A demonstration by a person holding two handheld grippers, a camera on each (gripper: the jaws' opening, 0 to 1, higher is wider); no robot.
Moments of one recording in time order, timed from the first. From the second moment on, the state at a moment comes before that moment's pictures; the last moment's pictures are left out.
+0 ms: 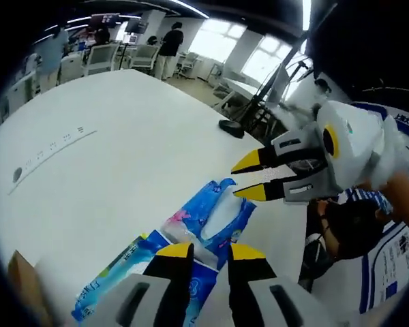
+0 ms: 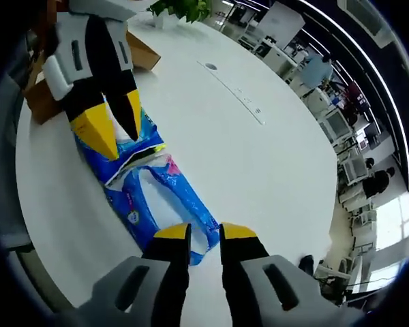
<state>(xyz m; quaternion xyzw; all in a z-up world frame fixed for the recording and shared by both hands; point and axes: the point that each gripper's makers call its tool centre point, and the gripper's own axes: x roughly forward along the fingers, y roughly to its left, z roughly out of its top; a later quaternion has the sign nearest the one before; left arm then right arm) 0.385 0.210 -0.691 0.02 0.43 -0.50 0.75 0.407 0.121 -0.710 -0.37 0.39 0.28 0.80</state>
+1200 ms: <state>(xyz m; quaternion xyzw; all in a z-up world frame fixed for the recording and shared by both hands) 0.351 0.382 -0.599 0.09 0.33 -0.45 0.82 0.356 0.202 -0.634 -0.29 0.37 0.38 0.80</state>
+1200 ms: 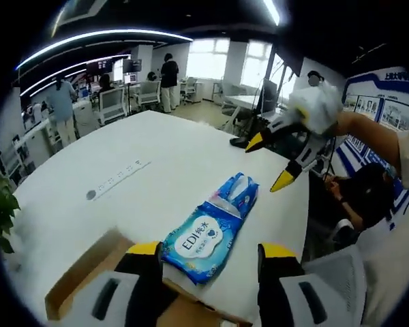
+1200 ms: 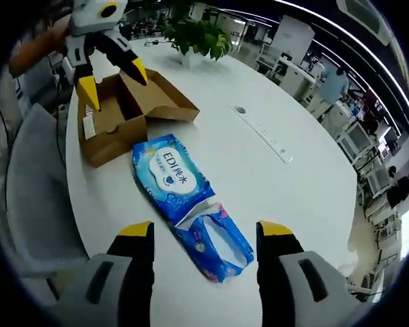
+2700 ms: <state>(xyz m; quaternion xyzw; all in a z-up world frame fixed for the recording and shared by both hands) 0.257 0.645 -0.643 -0.02 0.35 -0.17 0.92 0.315 0.388 -0.639 -0.31 0.29 0.57 0.70</state>
